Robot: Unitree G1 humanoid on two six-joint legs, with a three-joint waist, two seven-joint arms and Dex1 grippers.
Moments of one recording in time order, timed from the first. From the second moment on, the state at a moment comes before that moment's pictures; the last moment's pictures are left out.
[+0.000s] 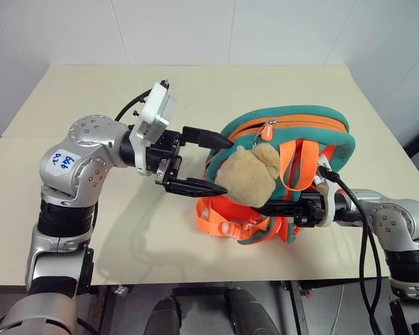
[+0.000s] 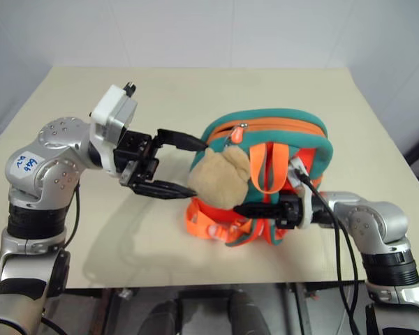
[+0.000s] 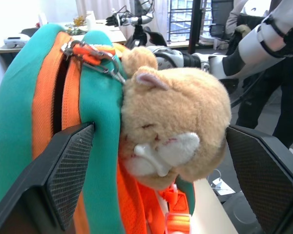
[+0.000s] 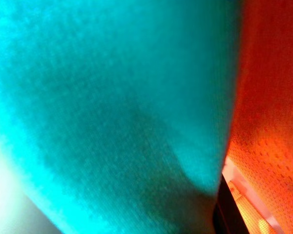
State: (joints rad) left arm -0.87 0.59 -0.02 -0.18 -0.64 0.71 -1.27; right arm -0.47 -0.71 -0.04 -0.13 0.94 1.03 1.18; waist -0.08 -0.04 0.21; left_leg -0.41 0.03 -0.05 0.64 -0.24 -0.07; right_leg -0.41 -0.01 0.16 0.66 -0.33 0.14
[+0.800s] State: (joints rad) left arm -0.87 0.59 -0.07 -0.23 -0.65 0.67 -1.25; right arm -0.47 -0.69 -0.04 -0.12 0.93 1.02 1.17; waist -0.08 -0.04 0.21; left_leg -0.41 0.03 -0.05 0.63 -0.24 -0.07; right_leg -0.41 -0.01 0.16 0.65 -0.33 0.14
